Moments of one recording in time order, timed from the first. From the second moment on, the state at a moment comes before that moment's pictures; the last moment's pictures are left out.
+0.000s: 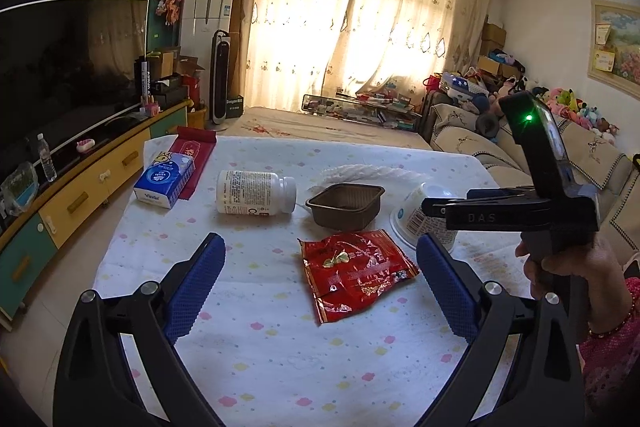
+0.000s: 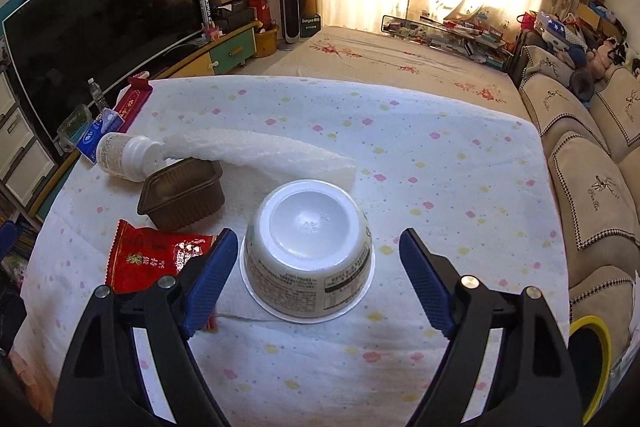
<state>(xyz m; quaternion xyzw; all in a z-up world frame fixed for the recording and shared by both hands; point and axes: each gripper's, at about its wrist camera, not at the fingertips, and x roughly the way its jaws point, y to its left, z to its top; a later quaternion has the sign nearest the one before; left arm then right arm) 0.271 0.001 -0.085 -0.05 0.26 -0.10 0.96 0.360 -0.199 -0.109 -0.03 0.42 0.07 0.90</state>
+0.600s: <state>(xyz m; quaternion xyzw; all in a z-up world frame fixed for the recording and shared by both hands) 0.270 -0.005 -0.087 -0.04 0.27 -0.10 0.96 0.368 -0.188 -0.130 -0.04 0.43 0.07 0.90</state>
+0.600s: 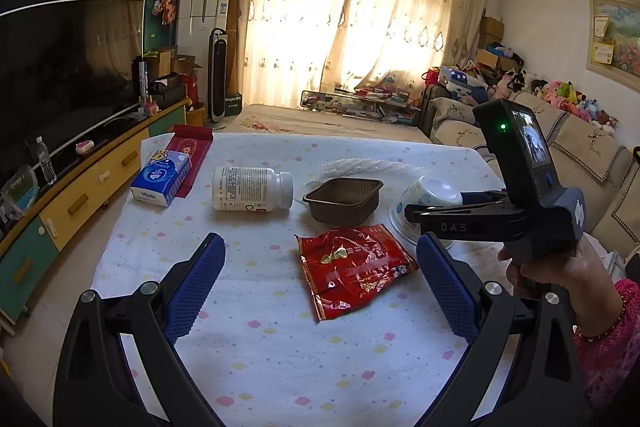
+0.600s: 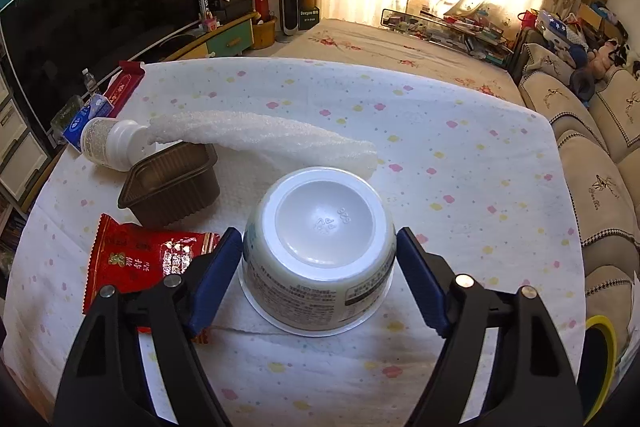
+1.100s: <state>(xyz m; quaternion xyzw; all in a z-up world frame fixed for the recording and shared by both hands) 0.272 -0.004 -0.090 -0.04 0.27 -0.09 0.96 0.304 -0.202 -0.106 -0.05 0.42 0.09 0.90</state>
